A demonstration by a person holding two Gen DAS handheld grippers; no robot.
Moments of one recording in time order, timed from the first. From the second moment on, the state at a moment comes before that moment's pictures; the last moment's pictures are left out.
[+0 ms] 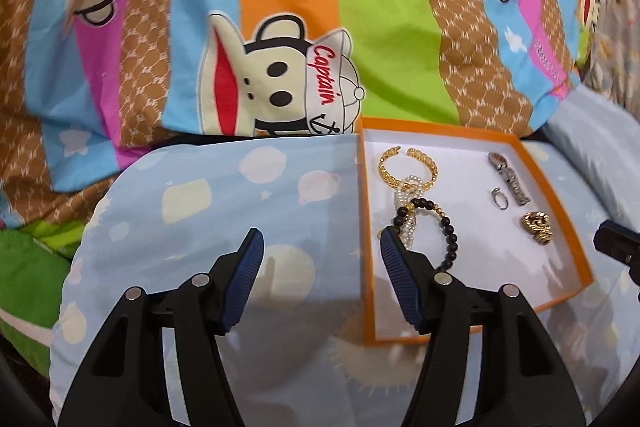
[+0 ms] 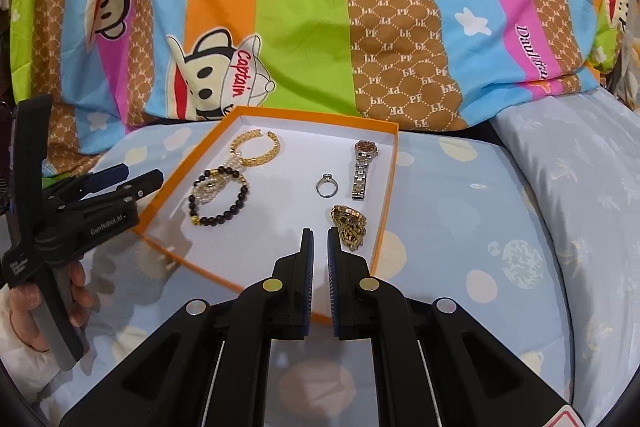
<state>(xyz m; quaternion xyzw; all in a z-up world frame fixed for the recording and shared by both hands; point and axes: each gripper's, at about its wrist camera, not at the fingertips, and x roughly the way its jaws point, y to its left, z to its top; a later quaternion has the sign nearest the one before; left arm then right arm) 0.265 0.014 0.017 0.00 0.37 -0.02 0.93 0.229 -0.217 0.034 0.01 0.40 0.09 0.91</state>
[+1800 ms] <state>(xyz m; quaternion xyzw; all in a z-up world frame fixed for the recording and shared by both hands) 0.089 0.004 -0.013 -0.01 0.42 -0.12 0.90 0.049 -0.162 -0.025 0.01 0.44 0.15 0.89</state>
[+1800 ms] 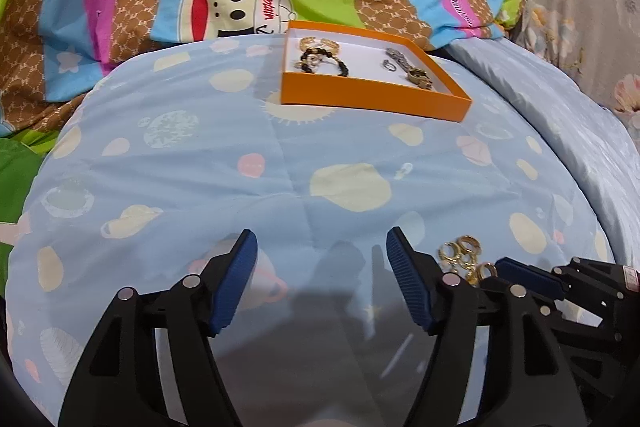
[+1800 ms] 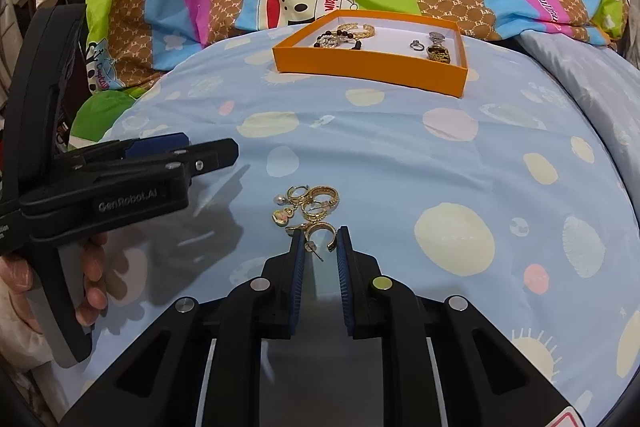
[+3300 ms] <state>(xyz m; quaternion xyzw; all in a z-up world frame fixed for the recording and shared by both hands) 0.084 -0.086 -0.019 0.05 0.42 -0.23 0.88 0.052 -0.238 -0.010 0.10 0.40 0.06 0.91</state>
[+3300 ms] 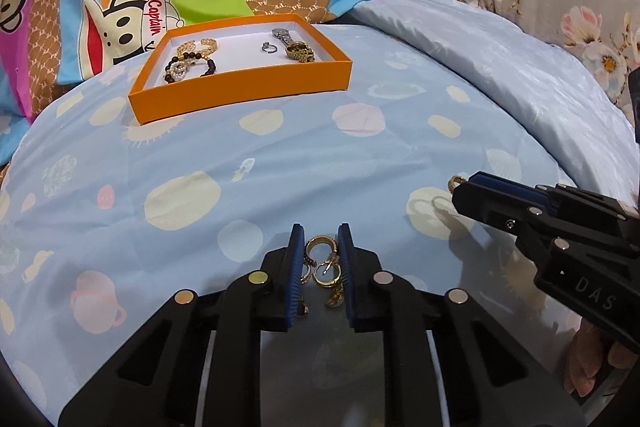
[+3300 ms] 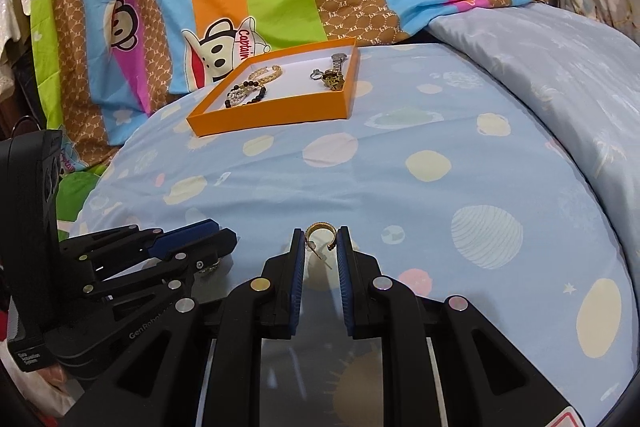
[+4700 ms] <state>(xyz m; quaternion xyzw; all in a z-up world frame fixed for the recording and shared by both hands) 0.203 -0.037 0.051 -0.01 0.38 -0.18 0.91 0.198 -0.200 0.063 0.02 0.36 0.12 0.92</state>
